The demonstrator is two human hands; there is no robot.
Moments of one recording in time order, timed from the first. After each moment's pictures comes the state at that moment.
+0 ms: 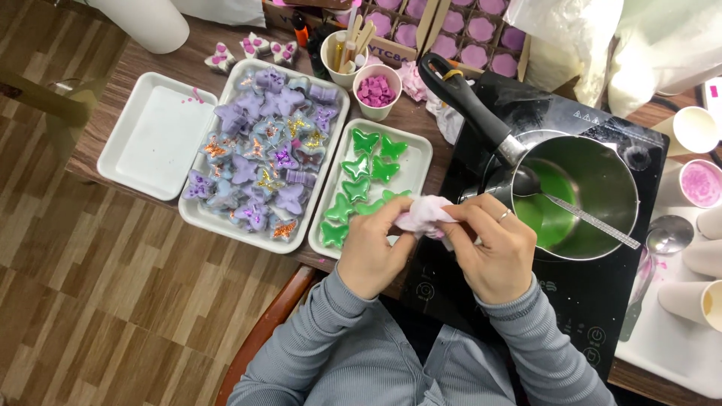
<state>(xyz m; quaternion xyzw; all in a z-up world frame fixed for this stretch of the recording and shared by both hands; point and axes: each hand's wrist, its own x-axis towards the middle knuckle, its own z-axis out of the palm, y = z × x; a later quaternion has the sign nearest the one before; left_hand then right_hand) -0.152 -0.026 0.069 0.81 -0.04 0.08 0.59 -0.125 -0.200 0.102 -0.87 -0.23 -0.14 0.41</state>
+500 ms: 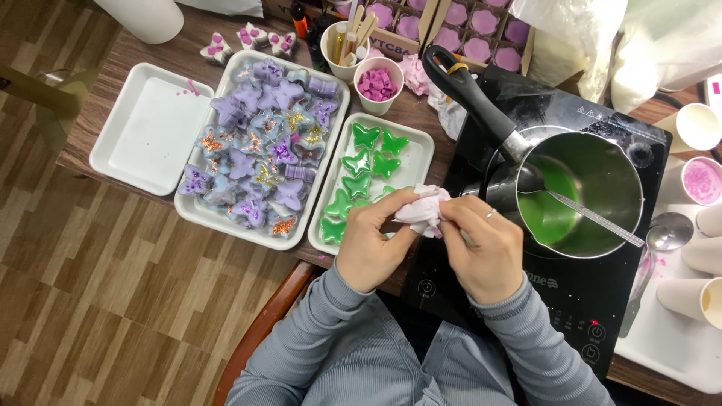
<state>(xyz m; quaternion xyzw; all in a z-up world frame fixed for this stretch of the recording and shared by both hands) -0.148 -0.020 0.064 0.75 -0.07 0.08 0.66 -0.126 -0.190 0.096 -0.87 -0.25 -0.12 0.40</state>
